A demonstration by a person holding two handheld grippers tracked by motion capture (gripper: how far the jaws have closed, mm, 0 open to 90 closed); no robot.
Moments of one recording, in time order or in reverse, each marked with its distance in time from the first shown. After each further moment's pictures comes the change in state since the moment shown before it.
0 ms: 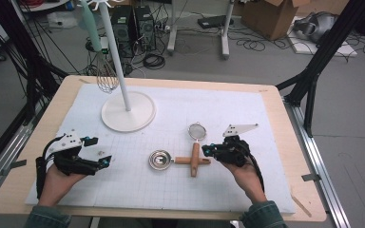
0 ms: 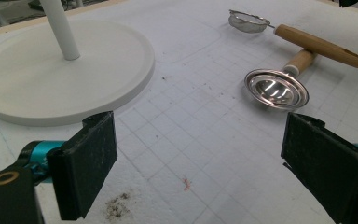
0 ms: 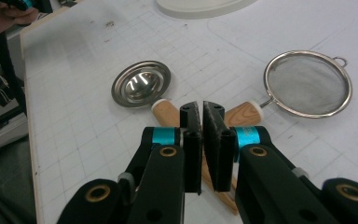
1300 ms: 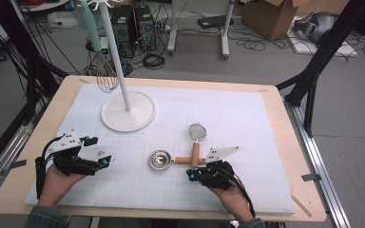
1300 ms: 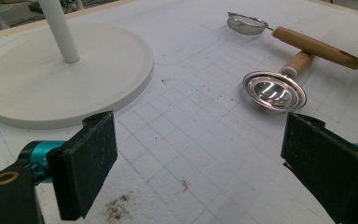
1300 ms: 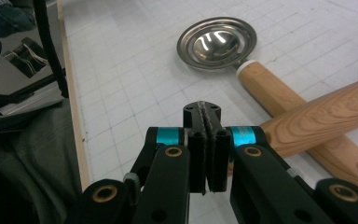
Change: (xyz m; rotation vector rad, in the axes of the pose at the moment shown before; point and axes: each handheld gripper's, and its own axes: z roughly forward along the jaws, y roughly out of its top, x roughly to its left) left arm -0.001 0.001 -0.001 -0.006 -0.005 0.002; right arm 0.055 -0.034 0.033 0.060 0.093 -0.063
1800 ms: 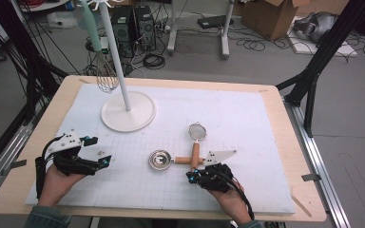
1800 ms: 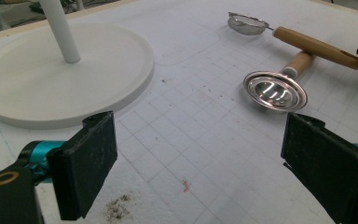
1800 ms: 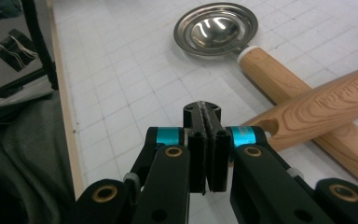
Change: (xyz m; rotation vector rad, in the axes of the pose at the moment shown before) left arm 0.000 0.000 0.000 -0.001 0.004 0.001; right arm 0.003 -0.007 0.004 0.018 -0.034 -0.009
